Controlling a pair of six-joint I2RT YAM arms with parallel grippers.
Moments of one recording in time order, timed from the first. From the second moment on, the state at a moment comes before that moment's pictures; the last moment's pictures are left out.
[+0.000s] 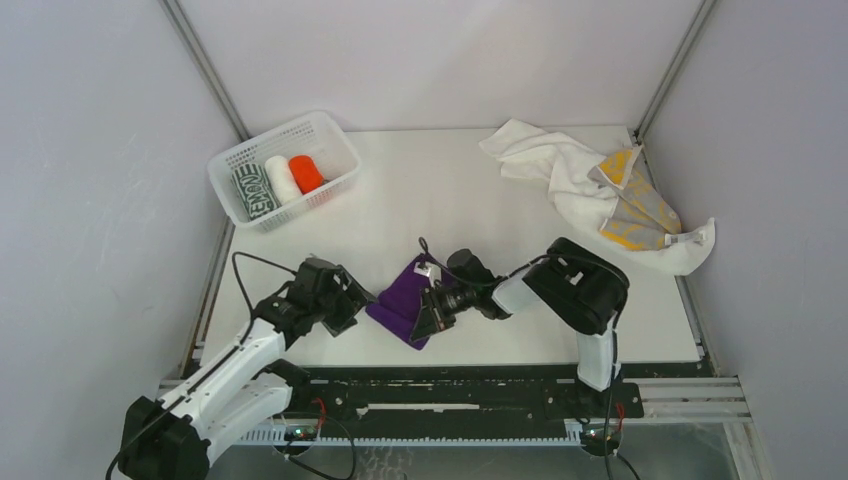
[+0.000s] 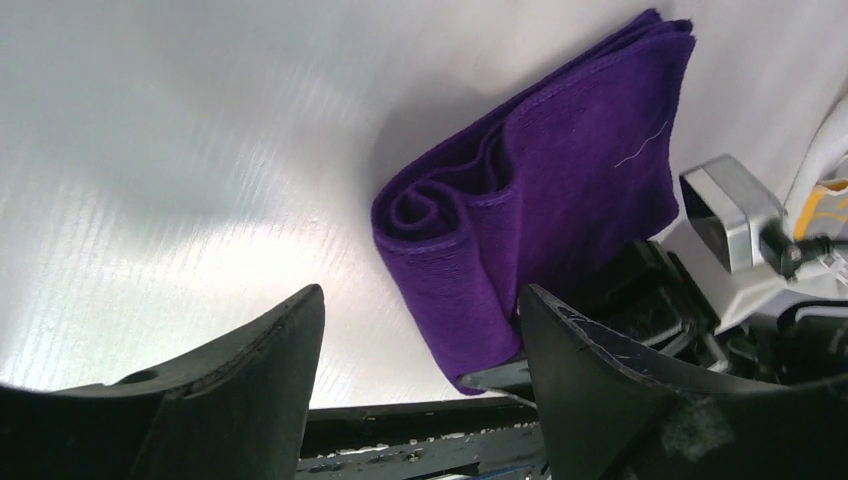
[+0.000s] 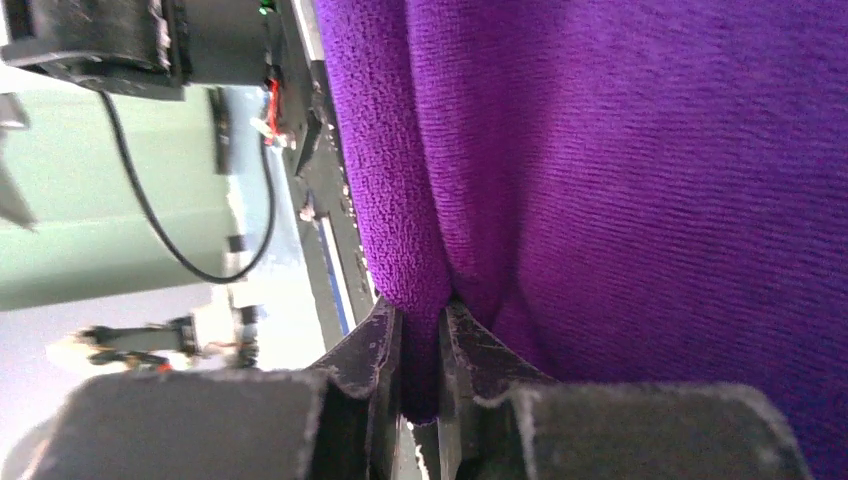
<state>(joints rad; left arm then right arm) -0.45 0.83 0.47 -0.56 0.01 -1.15 0.84 1.90 0.74 0.45 -0.85 0.64</state>
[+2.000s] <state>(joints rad) -0.54 1.27 0.53 -0.31 0.03 -1.11 1.32 1.64 1.07 -0.34 0.28 0.12</state>
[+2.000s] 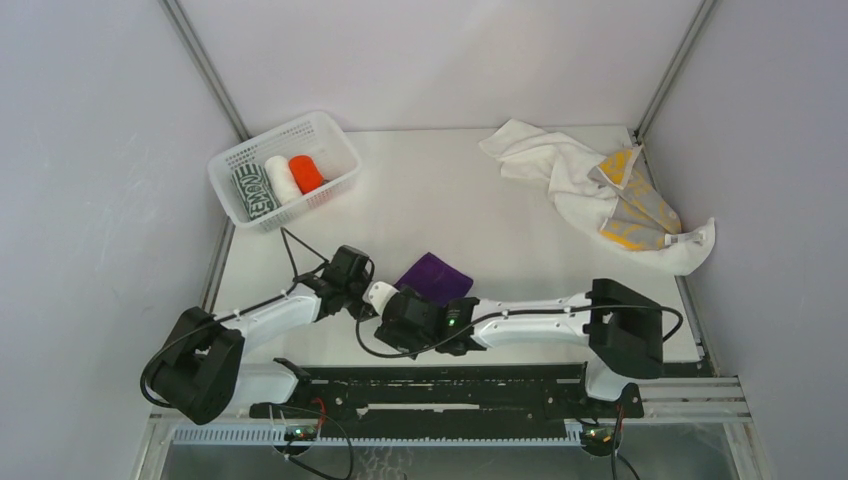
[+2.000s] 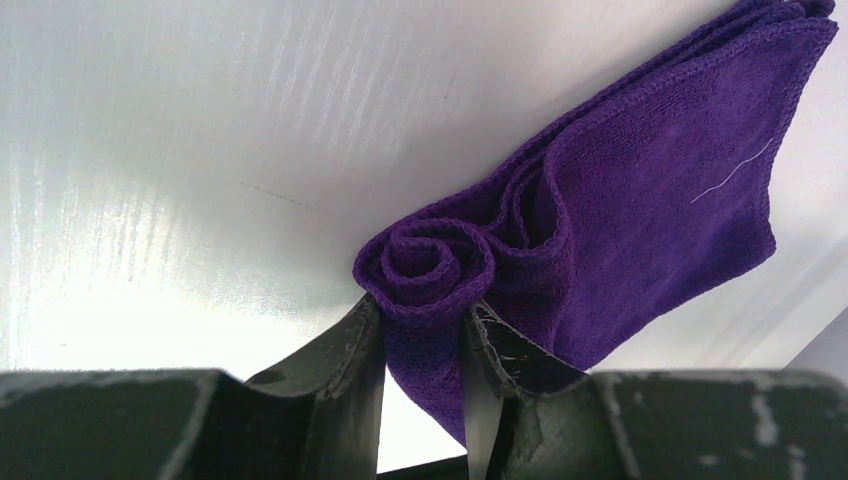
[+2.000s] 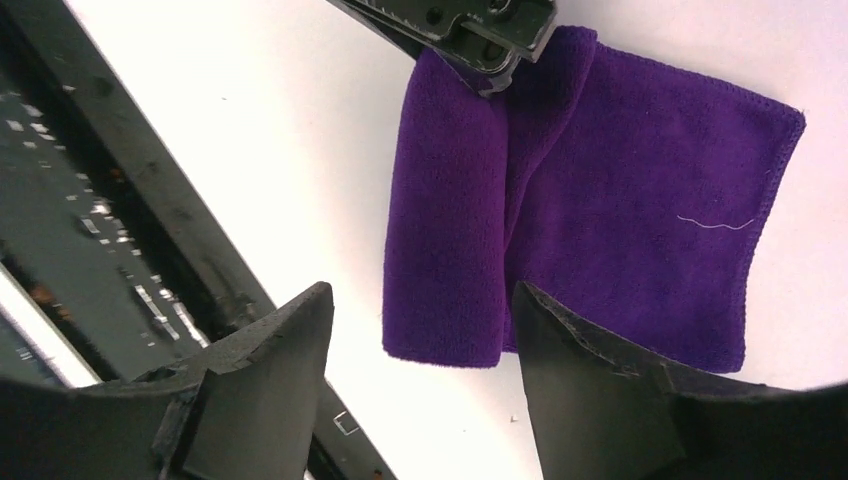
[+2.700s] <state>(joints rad) -0.54 1.28 0.54 -0.32 0.04 -1.11 1.40 1.86 1.13 -0.41 0.44 0.11</state>
